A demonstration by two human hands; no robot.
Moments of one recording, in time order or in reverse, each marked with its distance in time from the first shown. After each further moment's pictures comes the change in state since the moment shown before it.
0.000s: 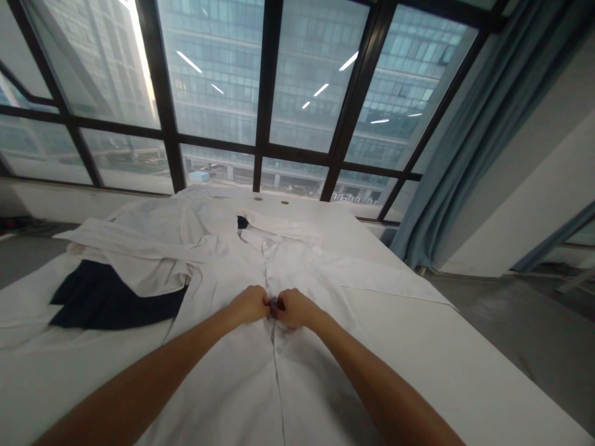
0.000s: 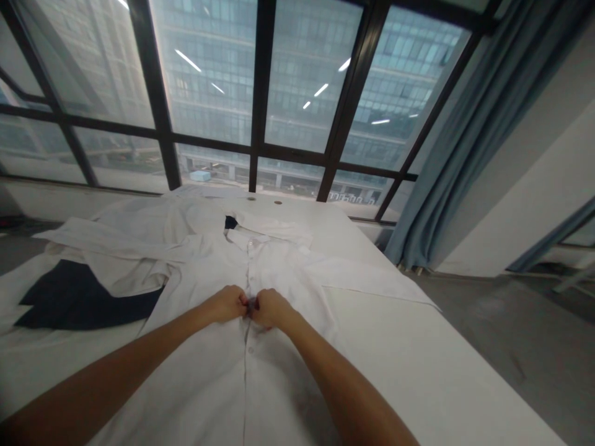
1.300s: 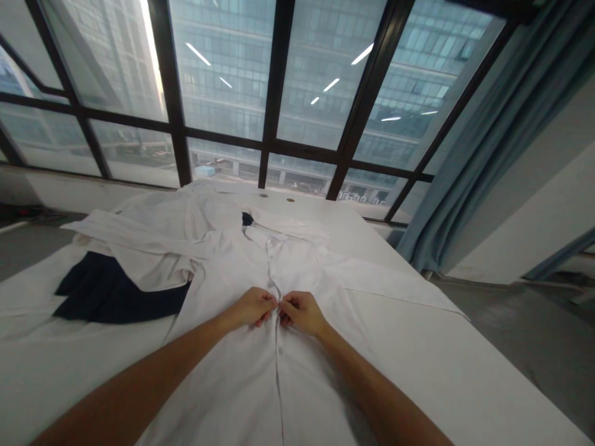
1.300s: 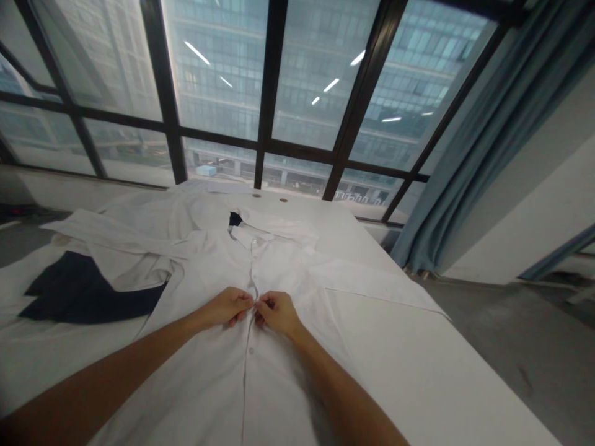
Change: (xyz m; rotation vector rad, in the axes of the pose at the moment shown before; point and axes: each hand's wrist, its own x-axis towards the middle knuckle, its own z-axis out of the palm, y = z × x) left_hand -0.012 -0.001 0.007 -0.688 -0.148 -0.011; right_hand 0.010 0.029 0.043 1.023 0.186 -0.020
